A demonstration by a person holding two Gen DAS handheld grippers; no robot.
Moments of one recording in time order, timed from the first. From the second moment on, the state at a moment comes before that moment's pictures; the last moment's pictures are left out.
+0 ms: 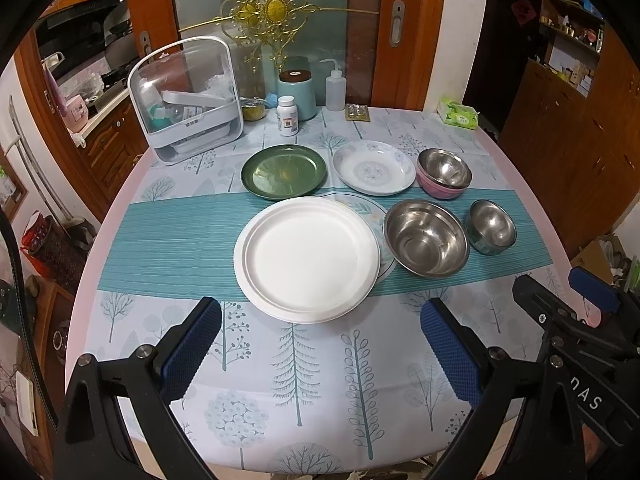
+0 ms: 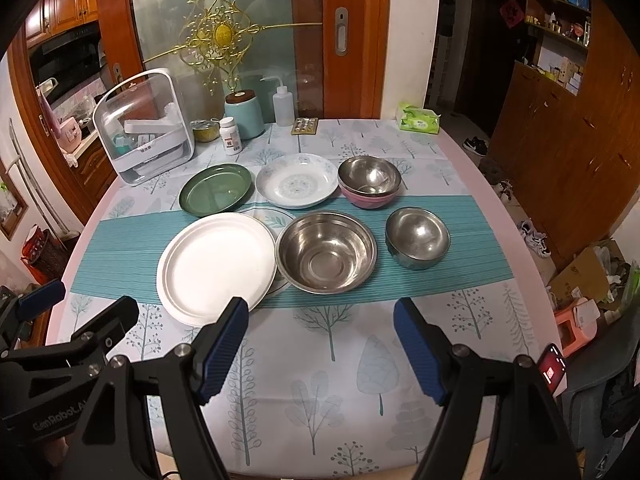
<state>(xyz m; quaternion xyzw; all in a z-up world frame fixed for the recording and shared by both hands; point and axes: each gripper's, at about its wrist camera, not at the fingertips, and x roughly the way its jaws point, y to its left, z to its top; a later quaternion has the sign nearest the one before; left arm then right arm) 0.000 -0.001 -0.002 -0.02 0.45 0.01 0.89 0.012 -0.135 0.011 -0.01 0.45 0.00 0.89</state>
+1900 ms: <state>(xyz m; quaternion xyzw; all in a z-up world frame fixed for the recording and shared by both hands) 0.021 0.016 -0.008 -0.01 0.47 -0.01 0.88 0.028 -0.117 0.009 -0.02 0.45 -0.01 0.89</state>
